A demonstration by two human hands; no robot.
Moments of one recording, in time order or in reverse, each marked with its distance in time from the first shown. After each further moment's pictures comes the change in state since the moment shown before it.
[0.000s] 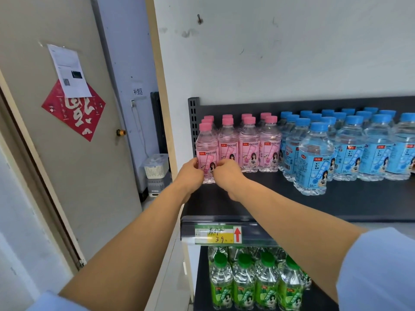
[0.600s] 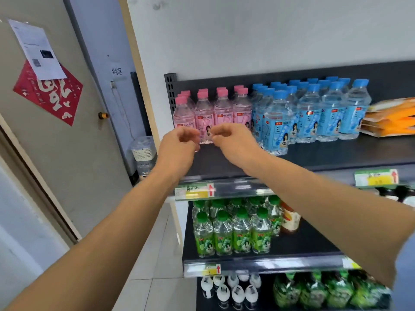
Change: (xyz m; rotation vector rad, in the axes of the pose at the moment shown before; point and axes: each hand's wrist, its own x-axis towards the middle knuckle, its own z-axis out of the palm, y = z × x) left_hand -0.098 0.038 0.010 -0.072 0.149 0.173; right_hand -0.083 0.007 -0.076 -0.095 0.042 -0.310
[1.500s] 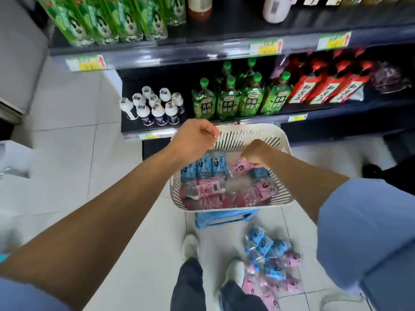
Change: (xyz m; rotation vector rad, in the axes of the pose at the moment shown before) left_hand -0.367 -0.175 0.255 0.138 -0.740 -0.517; right_hand -0.363 0.465 -0.105 -0.486 -0.481 1.023
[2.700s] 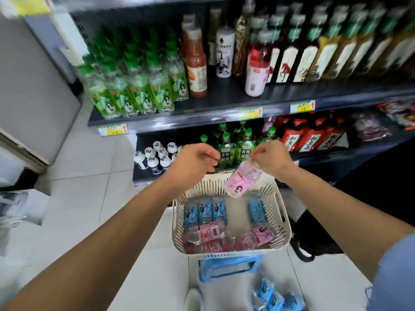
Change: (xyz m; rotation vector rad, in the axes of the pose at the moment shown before) left_hand -0.032 0.069 -0.018 -0.070 0.043 0.137; right_hand -0.093 -0.029 -0.107 0.138 0.483 -0.367
